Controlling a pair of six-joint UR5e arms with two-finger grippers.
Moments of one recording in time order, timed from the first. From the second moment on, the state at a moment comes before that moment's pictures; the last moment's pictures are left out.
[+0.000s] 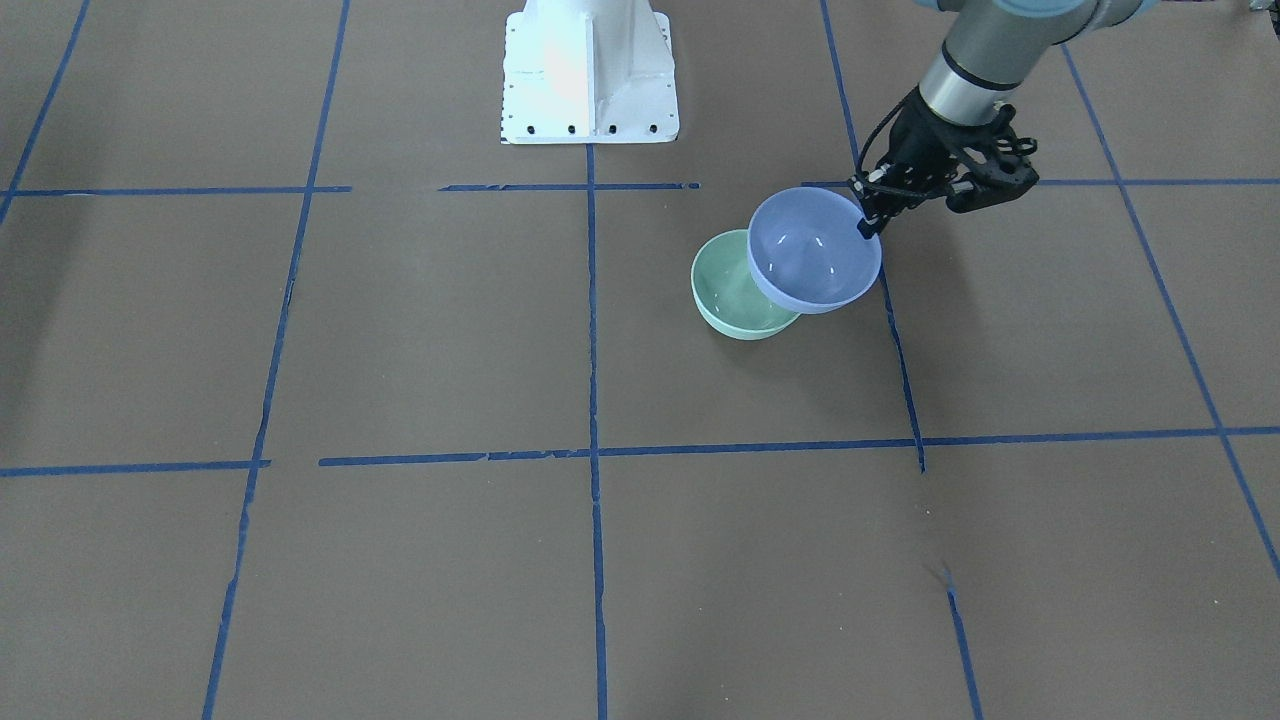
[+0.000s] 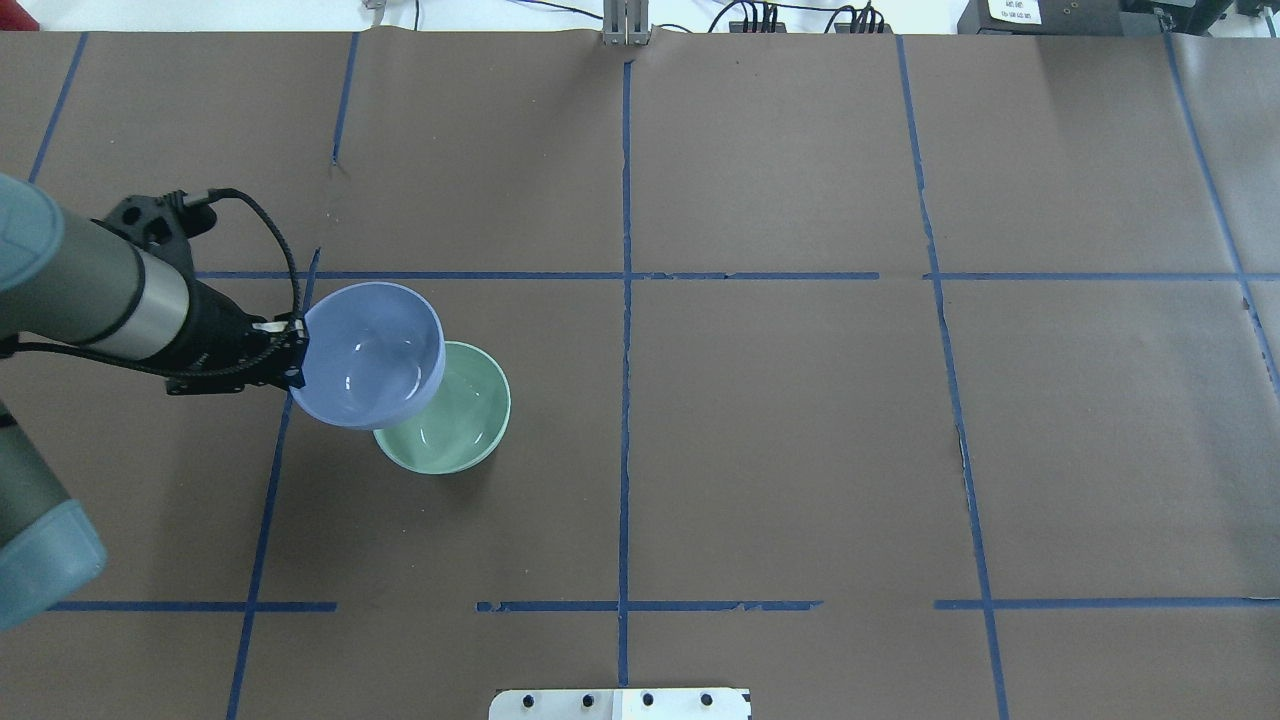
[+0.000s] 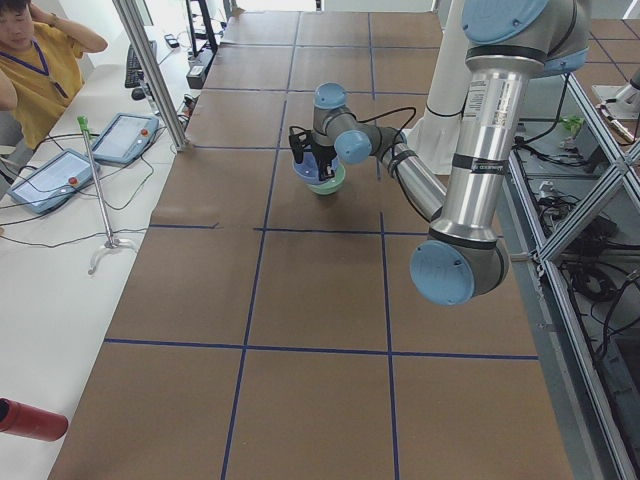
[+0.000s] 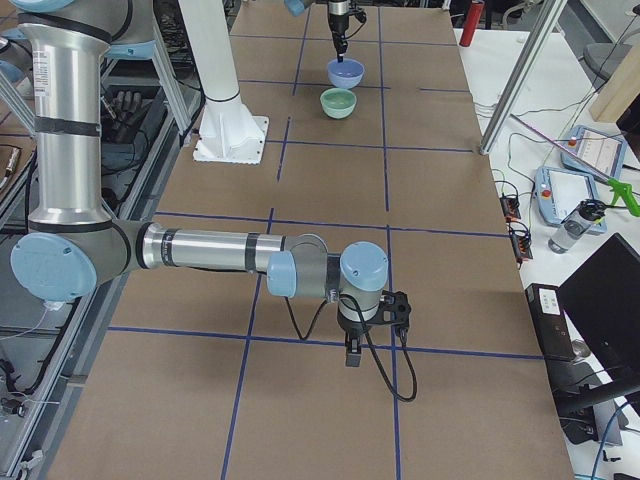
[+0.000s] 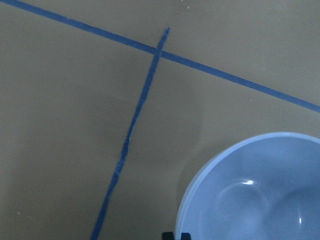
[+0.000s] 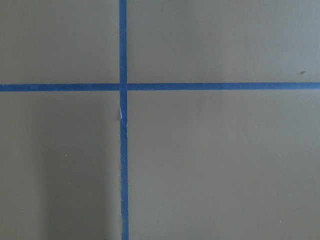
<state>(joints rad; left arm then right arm) -0.69 -1.78 -2.11 -1.66 -2.03 -1.48 1.58 -1.63 1.62 -1.55 2.28 0.03</state>
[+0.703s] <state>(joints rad) -0.60 -1.85 -1.99 -1.67 -1.97 -1.58 1.58 -1.63 1.62 -1.55 2.28 0.03</state>
